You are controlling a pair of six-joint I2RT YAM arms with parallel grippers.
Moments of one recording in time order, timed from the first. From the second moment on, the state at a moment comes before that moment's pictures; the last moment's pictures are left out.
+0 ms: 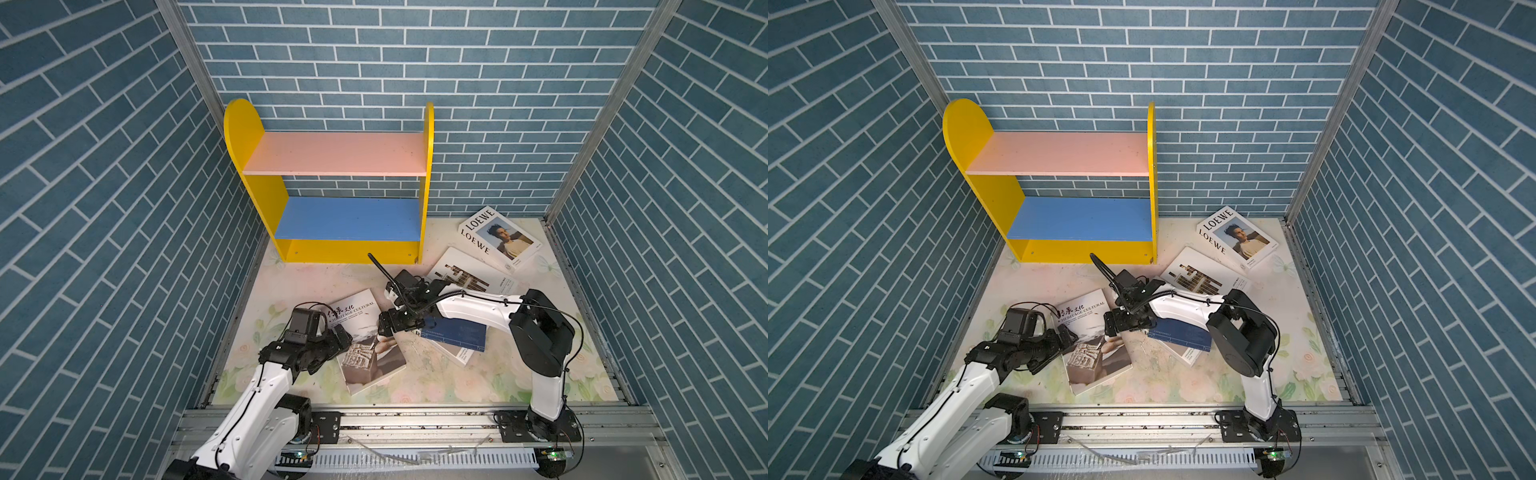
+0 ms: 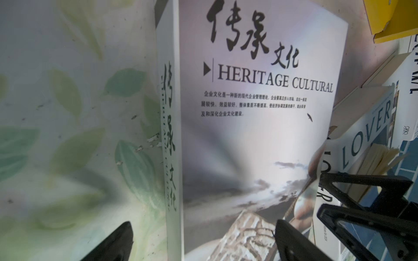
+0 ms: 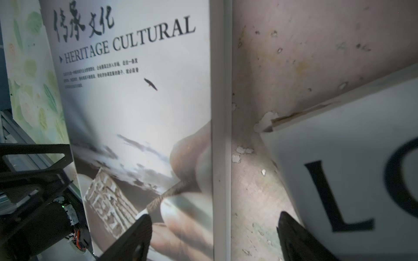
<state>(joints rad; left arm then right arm) -0.20 0.81 0.41 -0.66 0.27 -0.79 0.97 1.95 1.37 -0.58 -0.29 0.54</state>
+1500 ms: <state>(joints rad) -0.17 0.94 0.66 -0.36 0.49 -0.96 0.88 1.86 1.51 -0.63 -0.39 0.55</state>
